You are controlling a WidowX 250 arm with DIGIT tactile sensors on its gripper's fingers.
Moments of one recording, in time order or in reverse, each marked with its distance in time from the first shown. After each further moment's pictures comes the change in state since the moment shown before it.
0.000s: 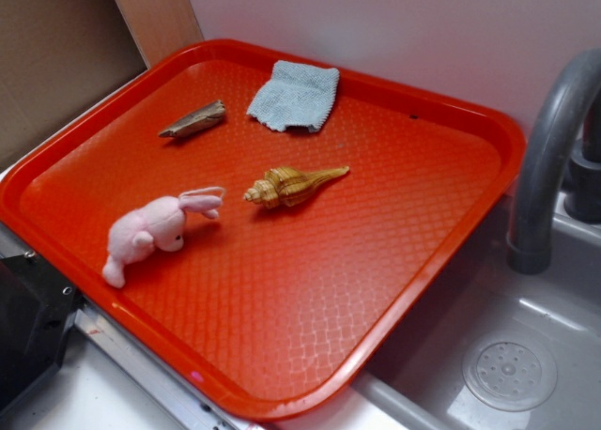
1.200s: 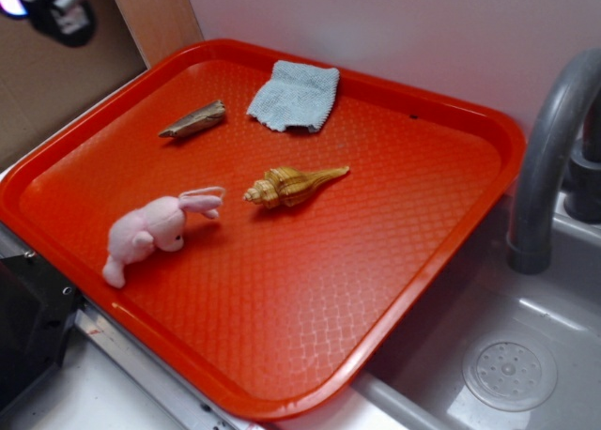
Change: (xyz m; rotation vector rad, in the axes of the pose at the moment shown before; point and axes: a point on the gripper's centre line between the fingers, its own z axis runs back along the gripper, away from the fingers) arm 0.061 -0.011 -0.053 0.049 0.009 -0.008
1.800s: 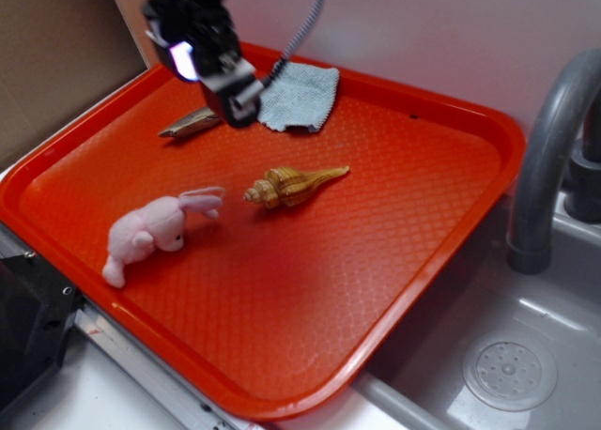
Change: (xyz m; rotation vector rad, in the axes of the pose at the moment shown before) arm 0.049 -0.042 -0.084 -0.031 0.084 -0.204
